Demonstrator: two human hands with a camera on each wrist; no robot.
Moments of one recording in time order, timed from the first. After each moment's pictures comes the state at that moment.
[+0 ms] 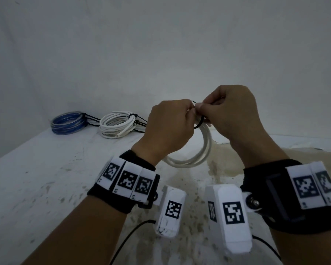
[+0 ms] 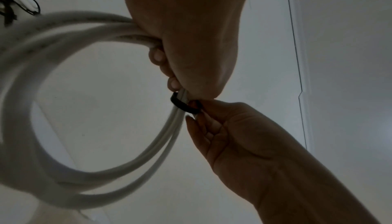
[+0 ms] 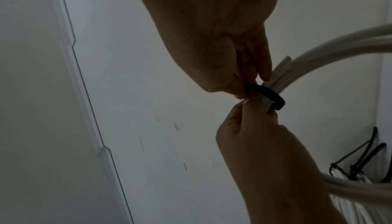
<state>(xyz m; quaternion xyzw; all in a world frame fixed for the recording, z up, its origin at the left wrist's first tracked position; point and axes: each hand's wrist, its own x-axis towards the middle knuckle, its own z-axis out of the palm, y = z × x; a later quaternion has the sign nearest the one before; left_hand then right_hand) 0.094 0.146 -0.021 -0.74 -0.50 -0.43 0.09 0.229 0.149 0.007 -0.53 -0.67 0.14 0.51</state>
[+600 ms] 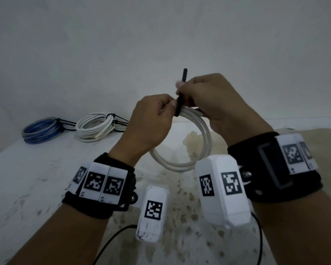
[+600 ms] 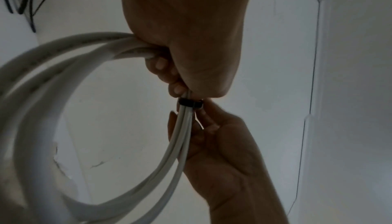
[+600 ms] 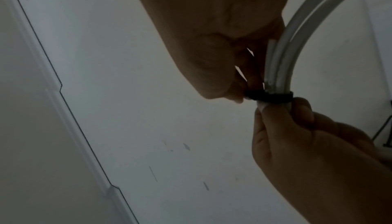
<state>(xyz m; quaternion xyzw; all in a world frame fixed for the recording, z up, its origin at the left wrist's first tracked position) 0.105 0.147 -0.023 -0.76 -0.43 -0.48 -0.10 0.245 0.147 0.019 -0.49 -0.59 0.34 0.54</state>
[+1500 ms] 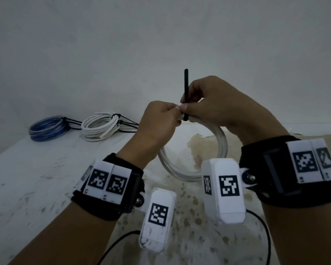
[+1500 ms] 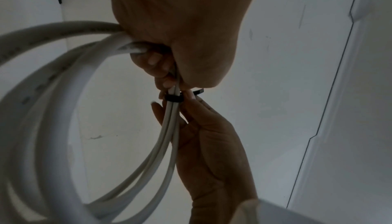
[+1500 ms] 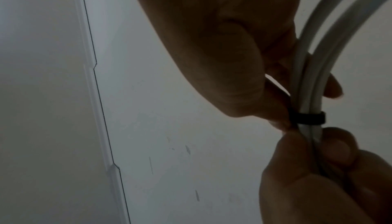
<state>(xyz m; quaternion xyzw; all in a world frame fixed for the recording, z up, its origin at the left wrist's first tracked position) 0.115 0.148 -0.024 -0.63 -0.49 -0.51 -0.33 0.255 0.150 0.024 -0.49 -0.77 0.18 0.36</state>
